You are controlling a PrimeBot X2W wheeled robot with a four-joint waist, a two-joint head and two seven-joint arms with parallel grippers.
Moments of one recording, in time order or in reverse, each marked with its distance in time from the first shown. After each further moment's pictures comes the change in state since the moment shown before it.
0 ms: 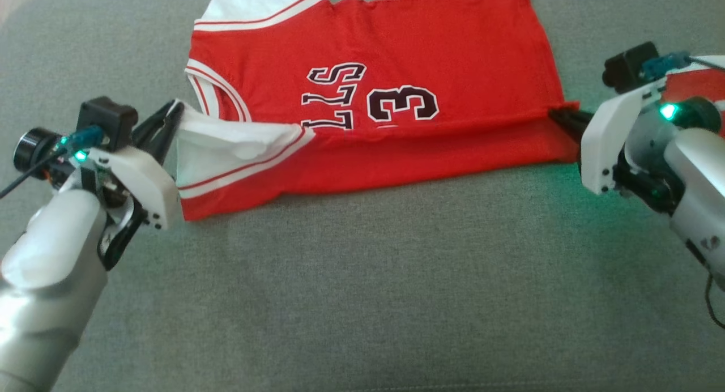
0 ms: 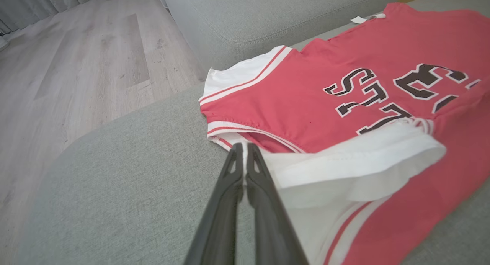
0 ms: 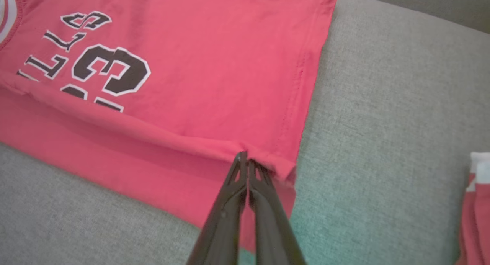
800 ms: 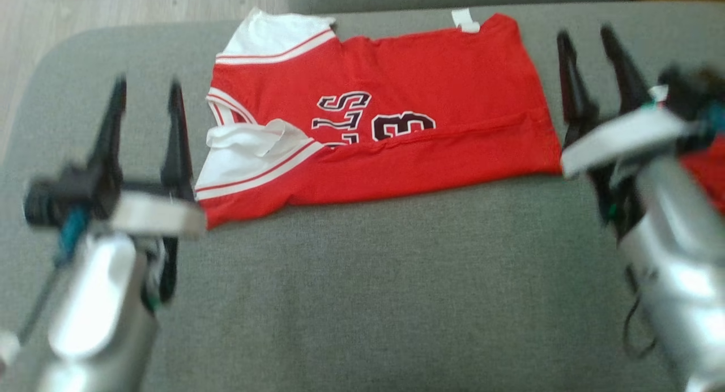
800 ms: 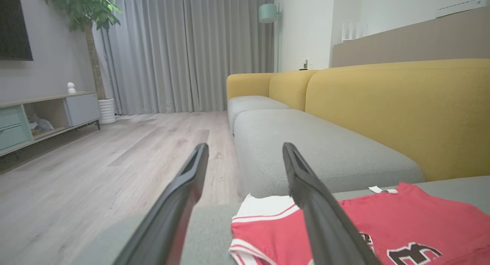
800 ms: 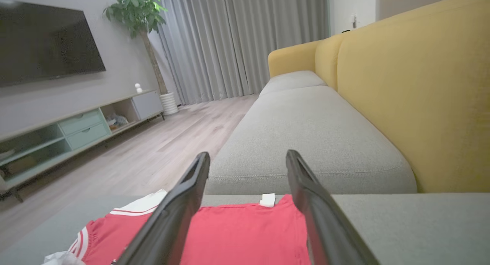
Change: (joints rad) left arm 0.253 -0.187 0.335 -0.255 0.119 0.231 -0.342; right arm 0.232 0.302 -0.667 -0.028 -0.395 0.000 -0.575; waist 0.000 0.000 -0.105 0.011
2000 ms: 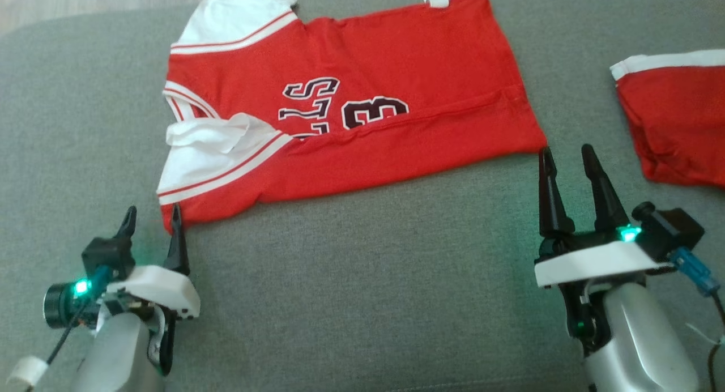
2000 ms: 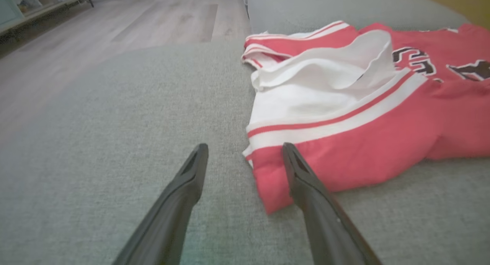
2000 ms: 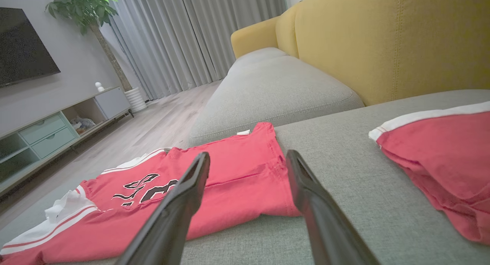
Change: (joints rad) left arm 0.131 -0.130 0.225 0.354 0.183 -0.094 0.072; right arm 0.470 0.207 -0.249 -0.369 -0.234 0.000 0.000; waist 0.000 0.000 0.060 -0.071
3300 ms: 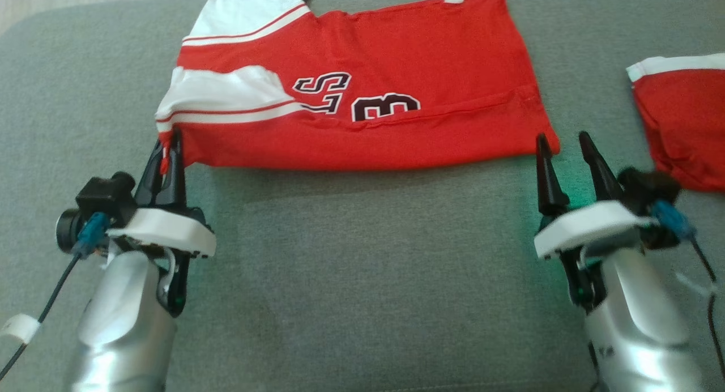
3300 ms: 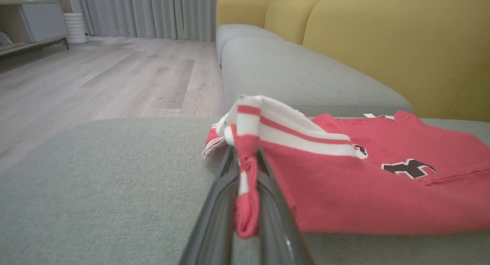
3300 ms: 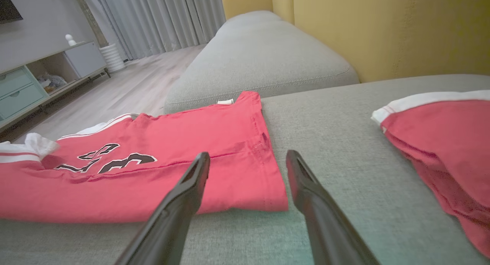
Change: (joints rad) left arm -0.162 -0.019 -0.045 -0.017 -0.060 -0.102 -0.065; right arm -0.168 0.001 -0.053 0.257 -0.114 0.000 0.043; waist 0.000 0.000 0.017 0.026
